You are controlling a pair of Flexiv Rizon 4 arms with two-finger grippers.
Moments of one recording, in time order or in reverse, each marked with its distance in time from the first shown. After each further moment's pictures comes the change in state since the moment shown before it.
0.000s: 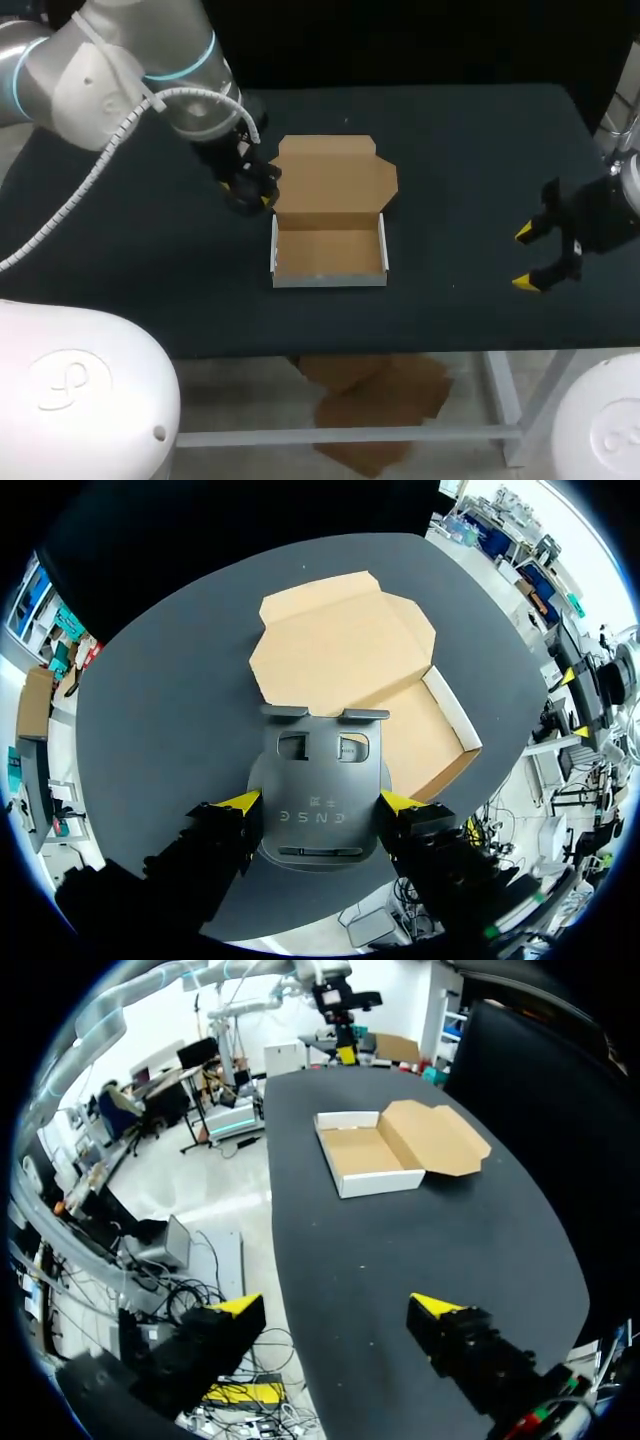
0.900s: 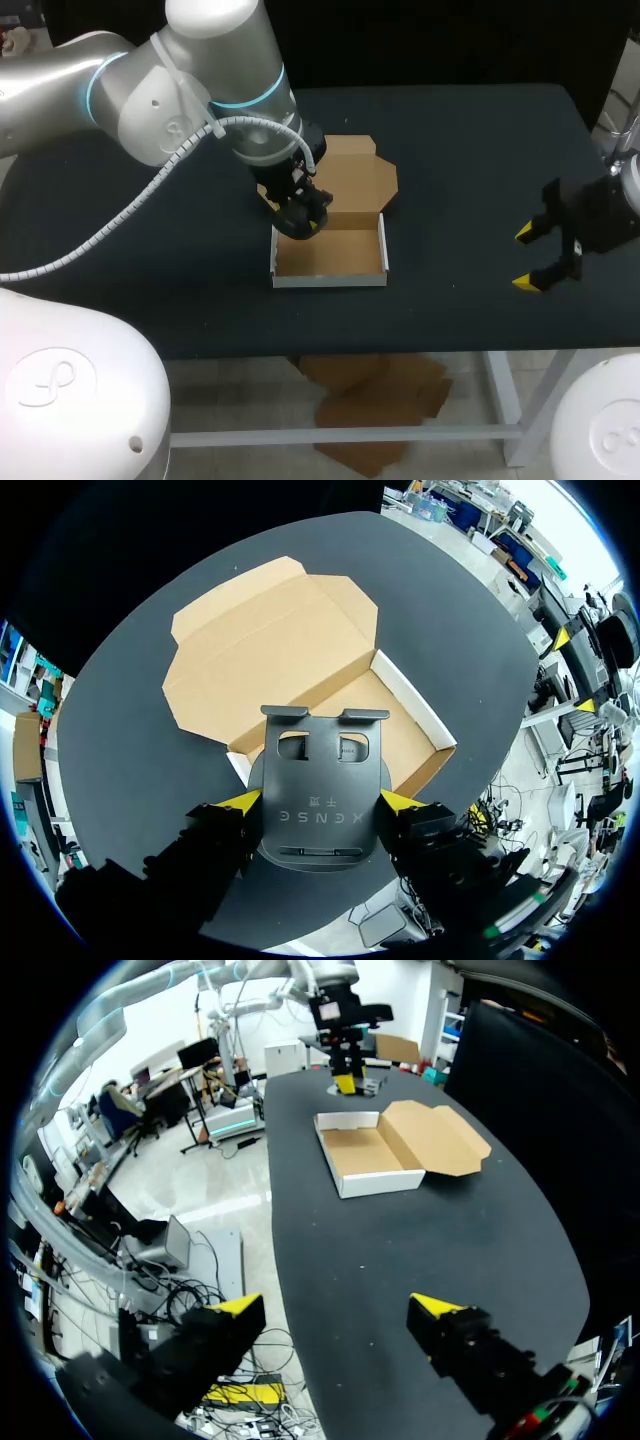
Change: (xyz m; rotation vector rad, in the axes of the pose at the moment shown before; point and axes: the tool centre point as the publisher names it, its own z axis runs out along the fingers) left arm 0.072 -0.011 0.044 -0.024 0.025 0.140; right arm 0.000 0.000 0.000 -0.002 0.001 -0.001
